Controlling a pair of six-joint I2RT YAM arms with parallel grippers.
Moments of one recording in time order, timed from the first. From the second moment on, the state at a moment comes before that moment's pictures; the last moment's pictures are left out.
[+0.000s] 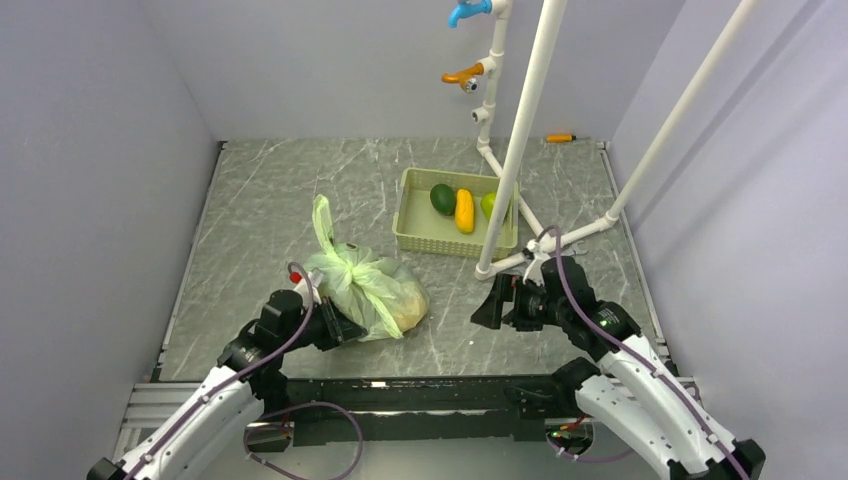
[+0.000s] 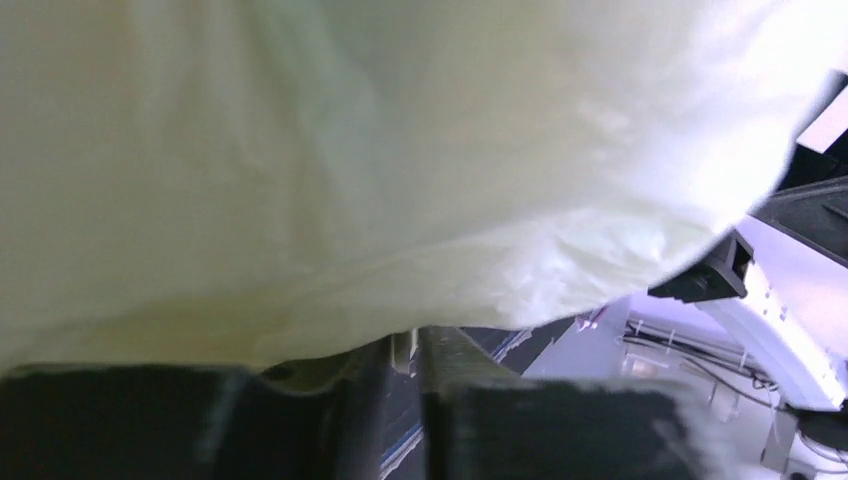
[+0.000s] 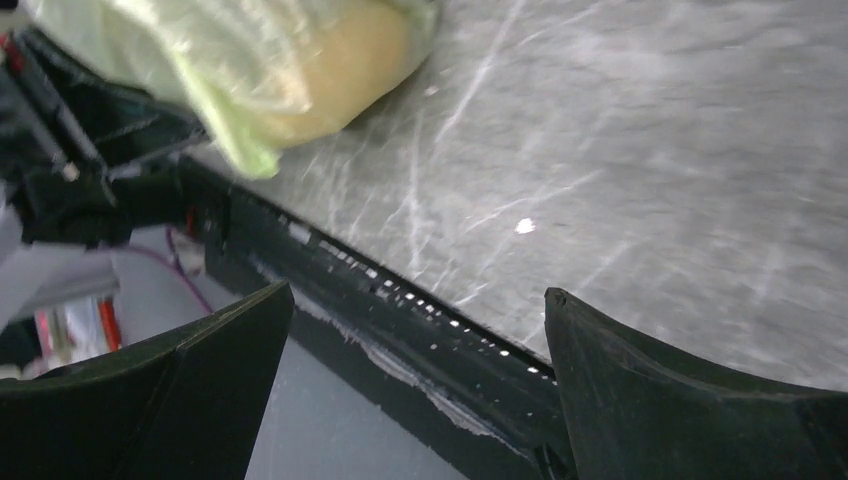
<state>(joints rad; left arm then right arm) -0.49 0.49 0.18 -0.27 0.38 -0.92 0.45 0.63 0.59 -0.73 -0.33 0.62</state>
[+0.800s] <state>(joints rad) -0.51 0.62 0.89 -0.77 0.05 -0.46 1.25 1.34 0.93 -0.16 0.25 0.53</state>
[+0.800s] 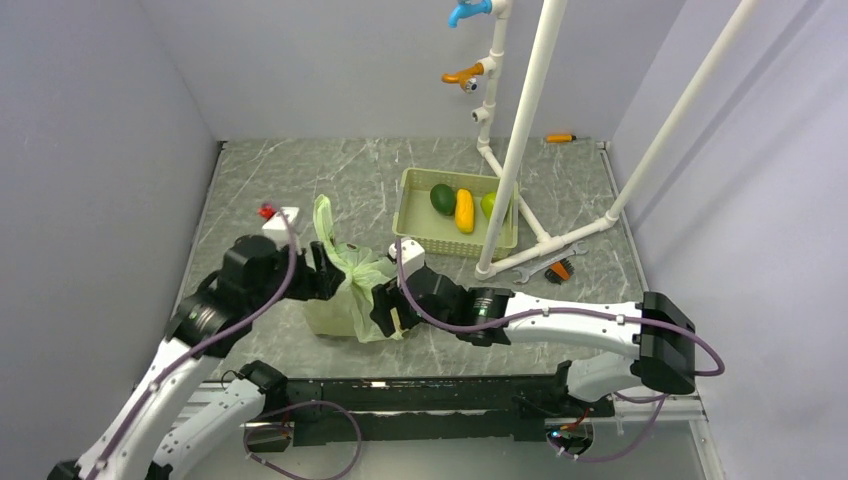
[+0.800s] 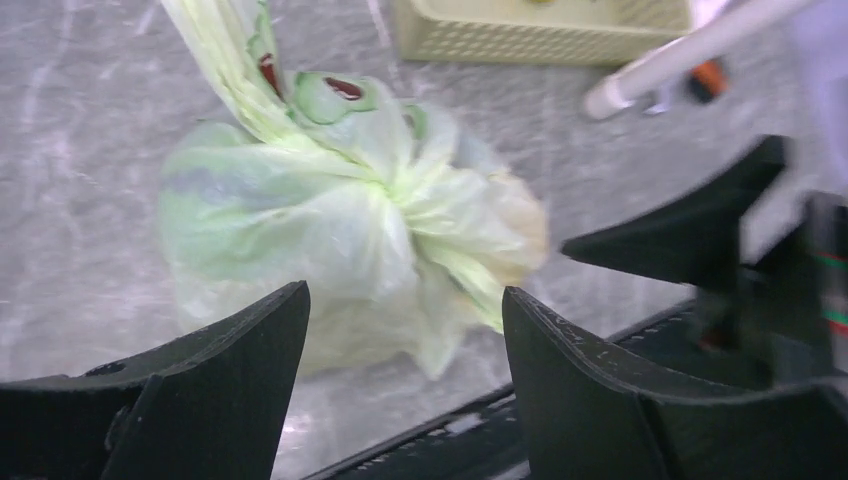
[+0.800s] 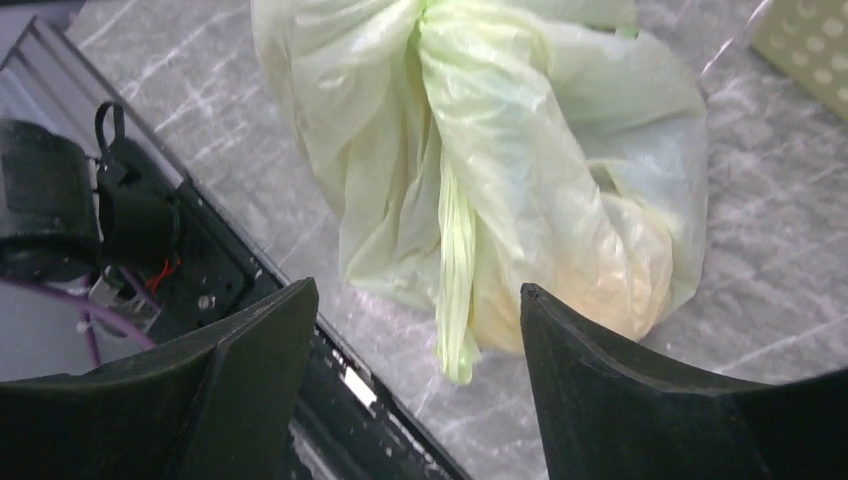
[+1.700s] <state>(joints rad) -0.51 0.89 0.79 -0.64 0.01 -0.11 1.16 1.57 1.02 0.04 0.32 0.47</state>
